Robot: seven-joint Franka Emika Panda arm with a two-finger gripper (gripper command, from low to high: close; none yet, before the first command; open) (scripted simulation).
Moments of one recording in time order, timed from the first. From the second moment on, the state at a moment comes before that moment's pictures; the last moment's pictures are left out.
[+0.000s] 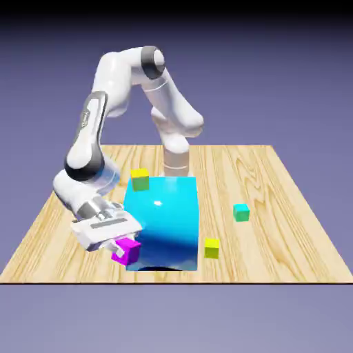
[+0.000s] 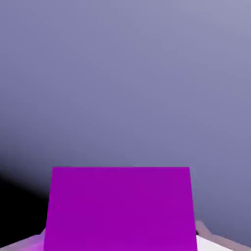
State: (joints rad) arm -0.76 0.53 0.52 -1.91 1.21 2.19 1.22
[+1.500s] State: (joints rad) arm 0.15 0.82 0.79 -2.10 -0.45 1.40 1.14
